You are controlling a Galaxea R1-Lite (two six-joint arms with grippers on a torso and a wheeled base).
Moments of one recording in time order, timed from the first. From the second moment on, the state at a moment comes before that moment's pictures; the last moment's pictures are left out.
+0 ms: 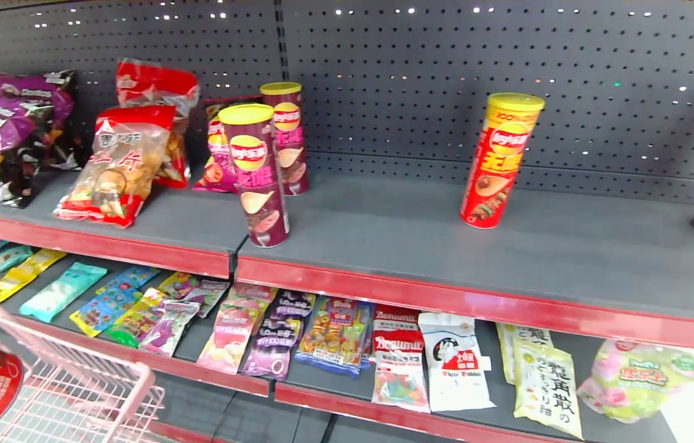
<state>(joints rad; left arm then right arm) -0.15 0.42 -0.56 0.07 0.08 0.15 0.00 0.00 0.00 0.00 0.00 0.00</state>
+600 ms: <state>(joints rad) -0.15 0.42 -0.56 0.07 0.13 0.21 0.00 0.00 0.00 0.00 0.00 0.00</state>
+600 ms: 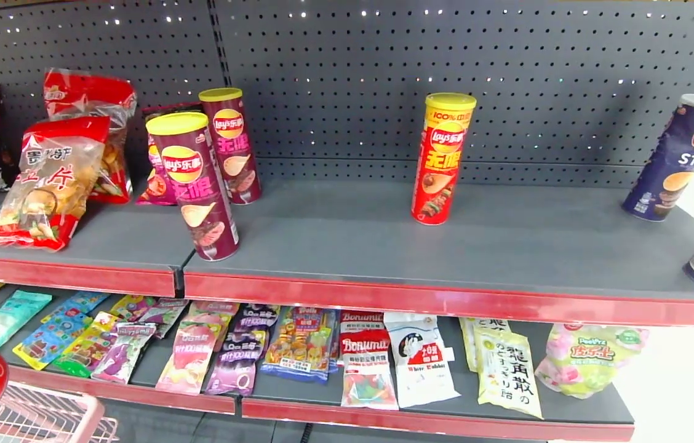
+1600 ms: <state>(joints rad) -0.16 0.28 -0.54 0.21 -0.06 0.12 0.01 0.09 -0.15 -0.01 0.07 0.00</state>
